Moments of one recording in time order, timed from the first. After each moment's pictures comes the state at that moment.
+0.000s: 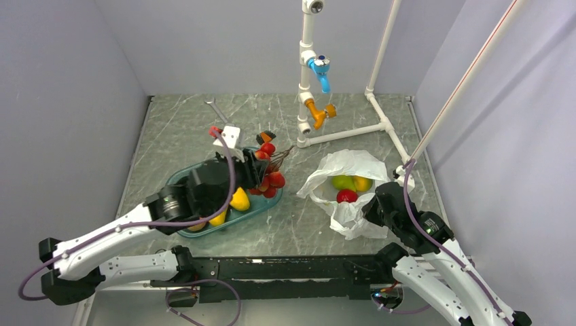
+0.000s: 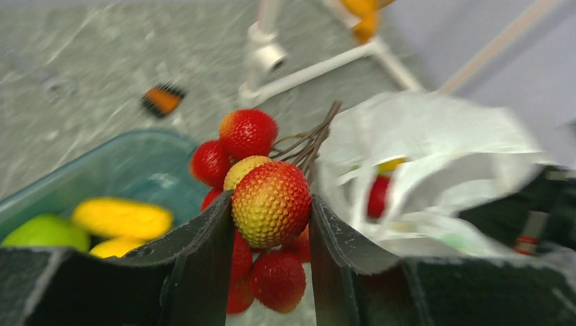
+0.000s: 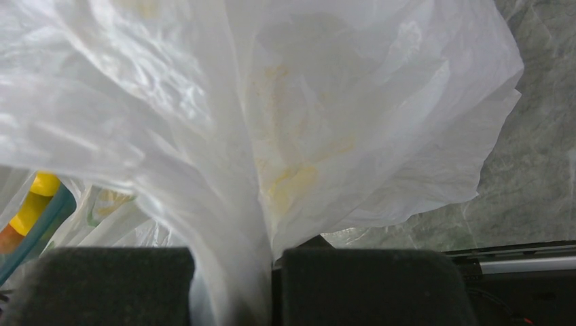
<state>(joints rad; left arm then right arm) -1.11 0.91 1.10 -0.36 -0.56 -0.44 0.58 0.53 0.71 -1.02 0.33 0.89</state>
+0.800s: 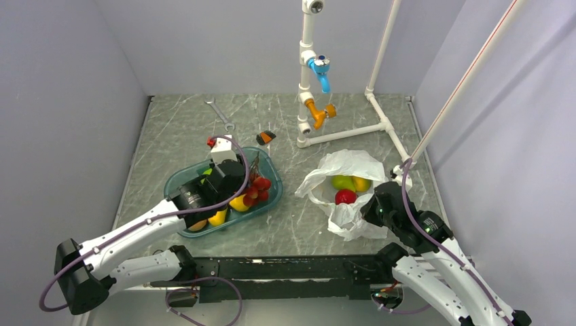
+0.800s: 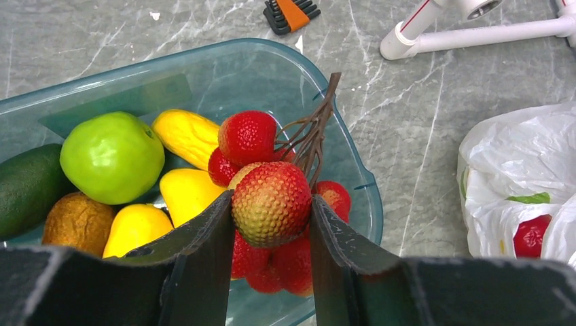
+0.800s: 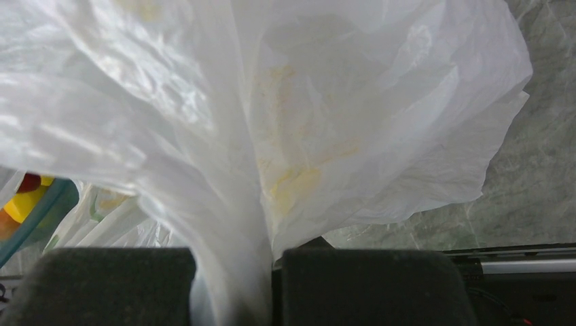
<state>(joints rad) -0.88 0.99 0.84 -0.43 -0.64 -0.67 0.58 0.54 0.71 -1.01 0.30 0.87</state>
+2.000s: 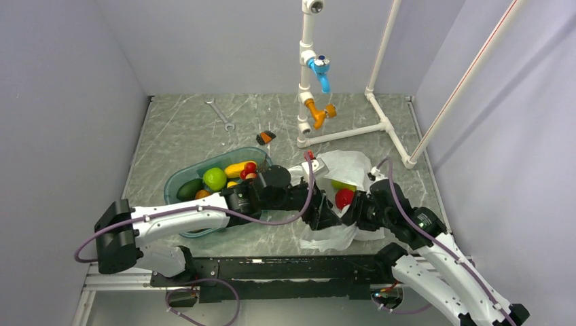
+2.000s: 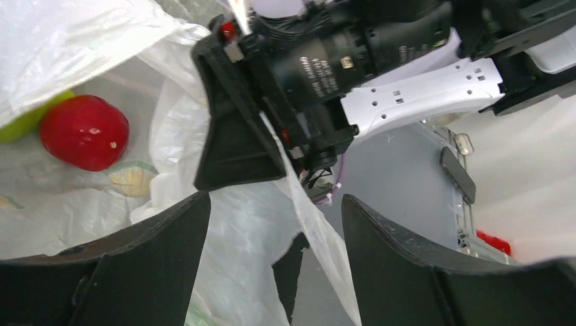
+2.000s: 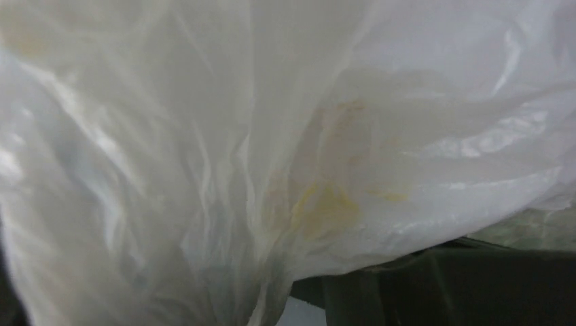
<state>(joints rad) -1.15 1.33 1.01 0.12 0.33 -0.50 0.58 0.60 0.69 -0.96 -0.04 0.73</state>
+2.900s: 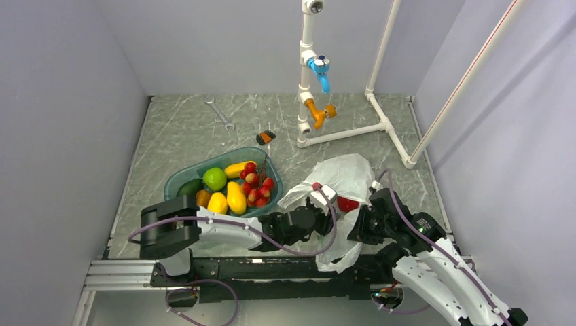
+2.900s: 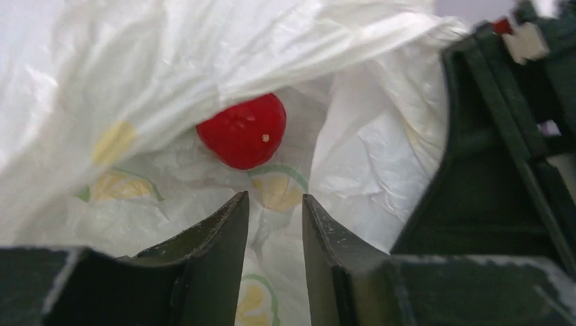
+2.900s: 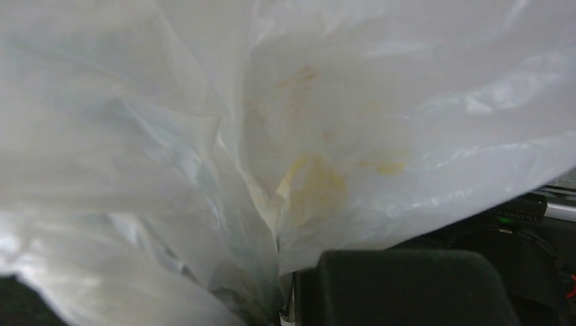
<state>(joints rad) -1.36 1.65 0.83 0.58 -0.38 -0.37 0.58 0.53 0.62 -1.12 -0.13 0.79</state>
